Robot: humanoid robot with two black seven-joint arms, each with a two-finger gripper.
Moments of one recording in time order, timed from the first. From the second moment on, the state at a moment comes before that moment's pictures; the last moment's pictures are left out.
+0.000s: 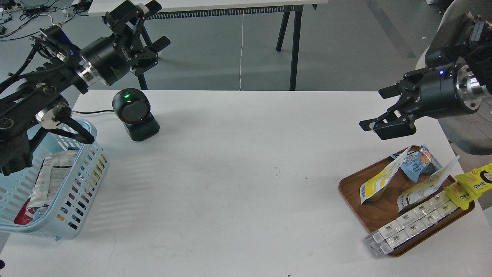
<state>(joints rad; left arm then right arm) -0.92 0.54 -0.57 -0.84 0.64 -0.49 -0.49 1.67 -1.12 -0.24 1.66 -1.91 0.49 0.49</state>
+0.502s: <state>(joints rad) -0.93 0.51 -0.57 -0.80 0.64 -0.49 -0.49 1.52 -1.33 -0.25 1.73 -2.18 0.34 0.49</state>
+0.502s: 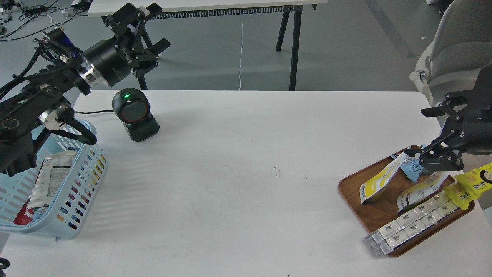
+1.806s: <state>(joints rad) -0.93 0.50 -0.57 -0.75 0.64 -0.49 -0.49 1.41 -1.03 -0.29 1.56 -2.18 0.33 0.49</state>
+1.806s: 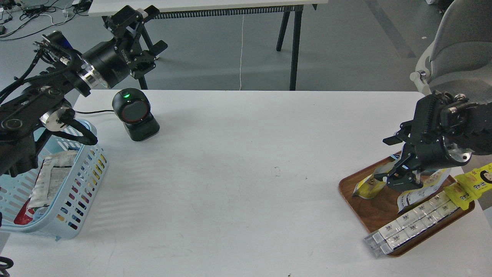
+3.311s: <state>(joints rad) -0.93 0.48 -0.57 -0.73 0.63 -0.49 -0.49 1.36 -0.97 -0.22 1.46 -2.18 0.31 0.49</state>
